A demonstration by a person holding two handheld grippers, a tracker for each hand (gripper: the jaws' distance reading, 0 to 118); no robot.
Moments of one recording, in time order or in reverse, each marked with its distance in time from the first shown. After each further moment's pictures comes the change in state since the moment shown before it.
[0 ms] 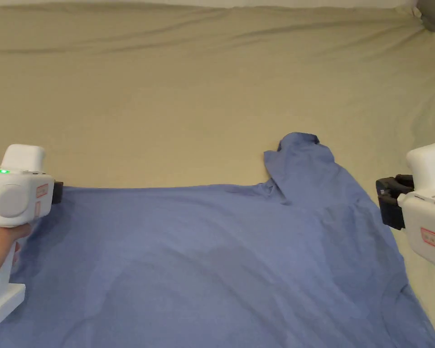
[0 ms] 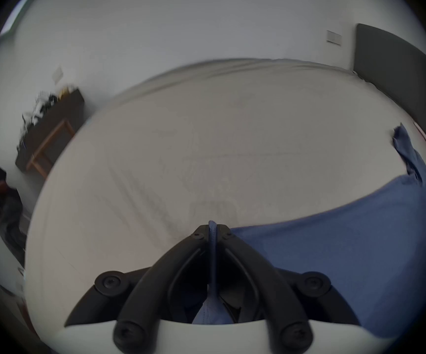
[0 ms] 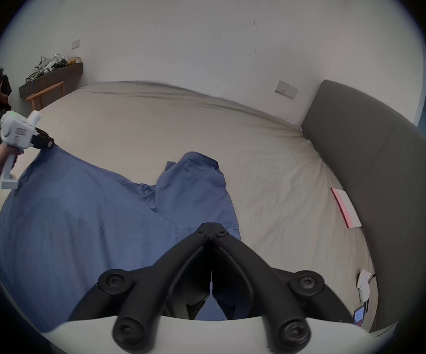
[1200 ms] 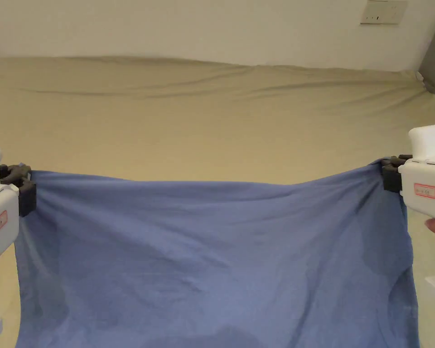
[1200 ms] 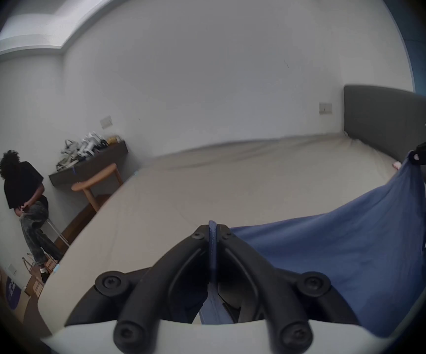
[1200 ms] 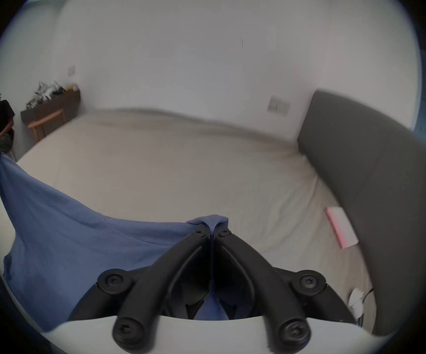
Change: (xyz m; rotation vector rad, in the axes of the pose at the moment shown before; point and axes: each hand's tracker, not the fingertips) left arm -0.023 -0.029 0.284 0.420 0.118 0.120; right arm 0.044 0.057 0.079 0.194 0.021 -0.053
